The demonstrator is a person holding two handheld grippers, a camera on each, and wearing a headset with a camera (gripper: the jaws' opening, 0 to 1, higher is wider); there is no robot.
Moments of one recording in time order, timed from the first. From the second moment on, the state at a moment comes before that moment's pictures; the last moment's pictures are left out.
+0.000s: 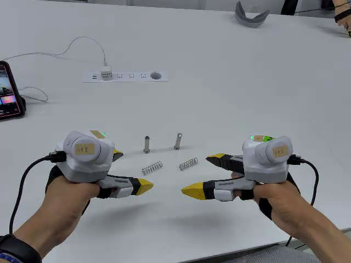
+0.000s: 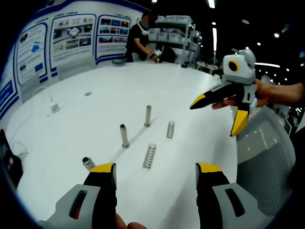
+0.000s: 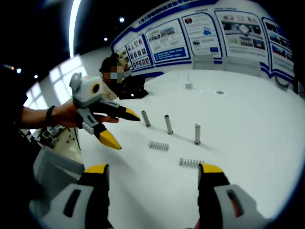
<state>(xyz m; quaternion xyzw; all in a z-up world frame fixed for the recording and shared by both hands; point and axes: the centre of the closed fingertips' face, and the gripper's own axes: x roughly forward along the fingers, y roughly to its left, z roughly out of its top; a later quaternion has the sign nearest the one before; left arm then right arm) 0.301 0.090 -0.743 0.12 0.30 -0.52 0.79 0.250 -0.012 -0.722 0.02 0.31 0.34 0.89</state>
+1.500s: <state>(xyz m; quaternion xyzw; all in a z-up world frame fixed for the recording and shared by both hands) 0.318 0.057 -0.797 0.14 0.31 -0.52 0.78 0.236 -0.022 -0.715 0.04 0.32 0.33 0.89</state>
